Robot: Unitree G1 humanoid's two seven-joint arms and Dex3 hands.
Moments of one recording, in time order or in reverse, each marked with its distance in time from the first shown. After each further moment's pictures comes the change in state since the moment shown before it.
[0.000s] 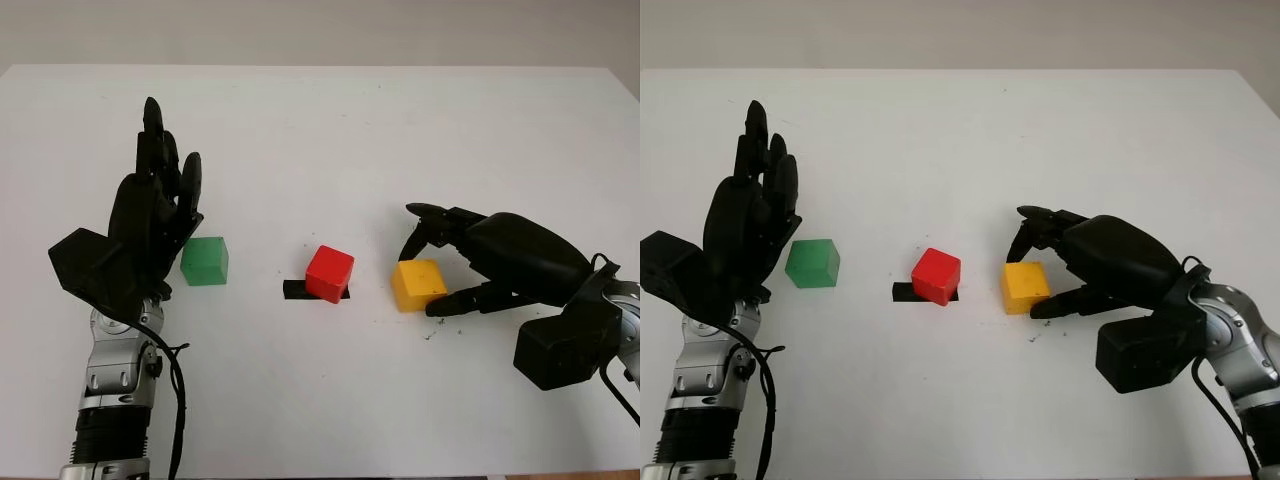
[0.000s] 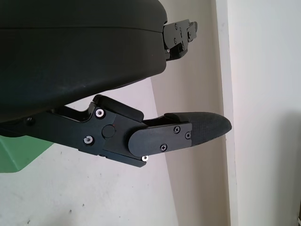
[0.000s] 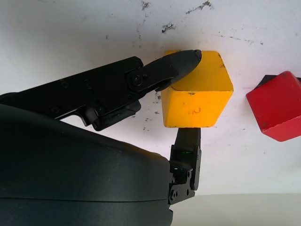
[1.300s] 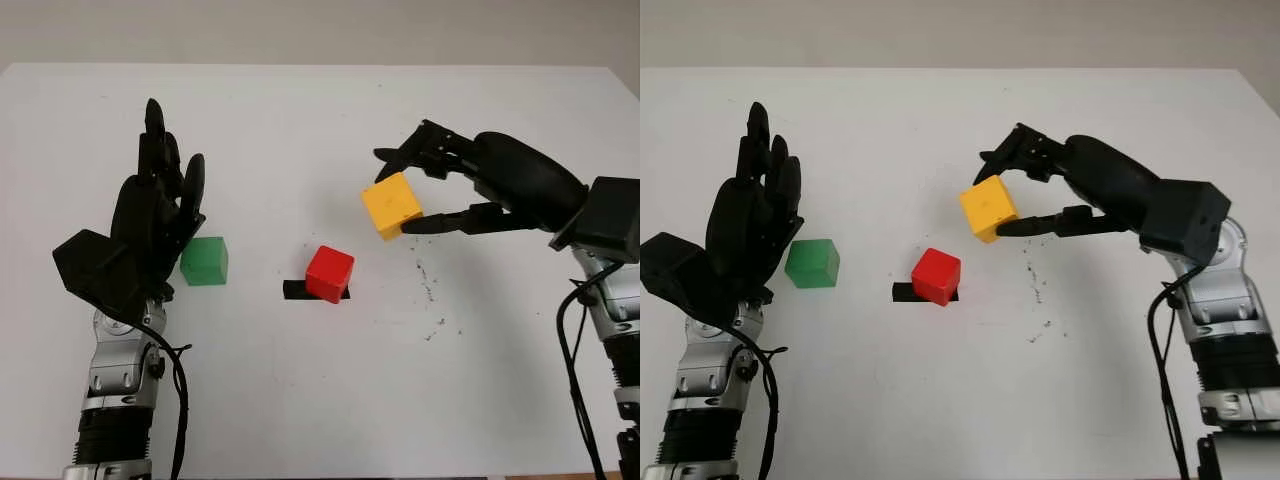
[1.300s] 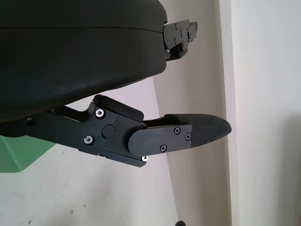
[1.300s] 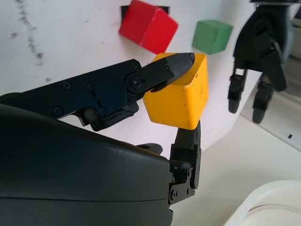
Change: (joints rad) left arm 0.005 -0.003 -0.003 -0.013 -0.001 0.018 0.012; right arm -0.296 0.241 -0.057 0.061 0.595 0.386 0.436
